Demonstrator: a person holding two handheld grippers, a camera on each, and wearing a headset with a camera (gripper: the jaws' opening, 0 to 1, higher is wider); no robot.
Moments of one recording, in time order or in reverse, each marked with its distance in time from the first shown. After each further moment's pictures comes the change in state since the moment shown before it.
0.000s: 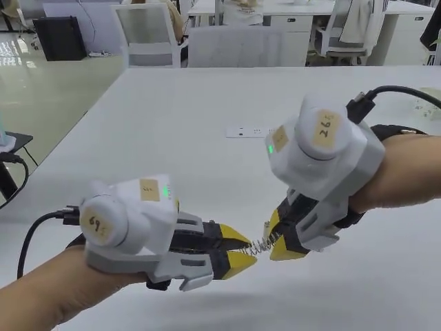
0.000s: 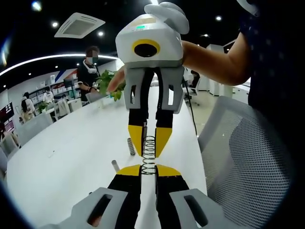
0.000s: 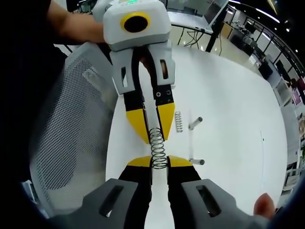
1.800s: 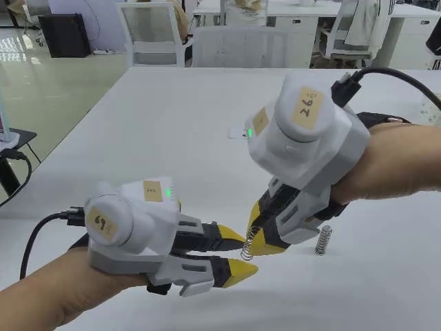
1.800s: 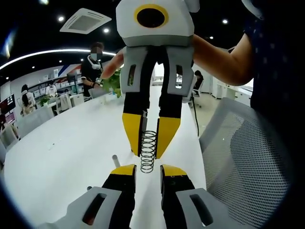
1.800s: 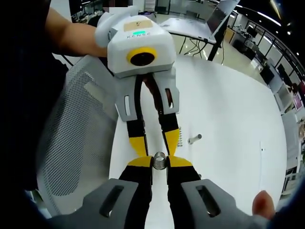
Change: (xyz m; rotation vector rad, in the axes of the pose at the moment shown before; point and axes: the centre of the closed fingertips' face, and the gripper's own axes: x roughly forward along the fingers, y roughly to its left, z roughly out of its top) left arm -0.001 0.002 -0.008 -0.053 0.003 0.016; right arm -0.002 0.000 0.032 -0.018 -0.024 0.011
